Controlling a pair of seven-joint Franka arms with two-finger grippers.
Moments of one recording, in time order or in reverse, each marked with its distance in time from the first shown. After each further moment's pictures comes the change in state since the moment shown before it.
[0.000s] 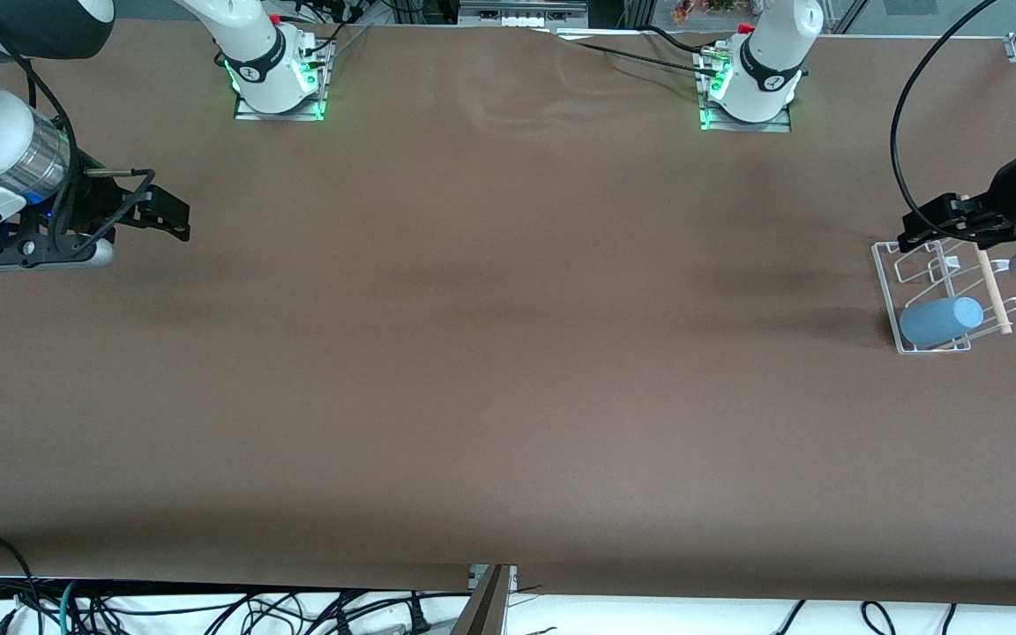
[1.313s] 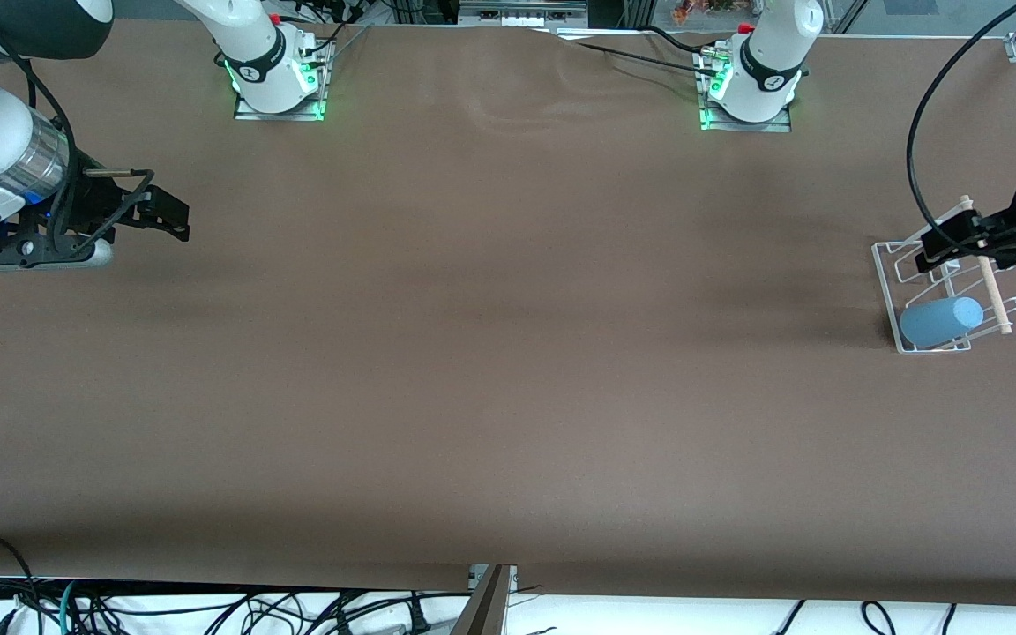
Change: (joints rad) left arm 0.015 0.010 0.004 0.041 0.000 0.052 0.006; right arm -0.002 0.000 0.000 0.000 0.002 0.000 0.008
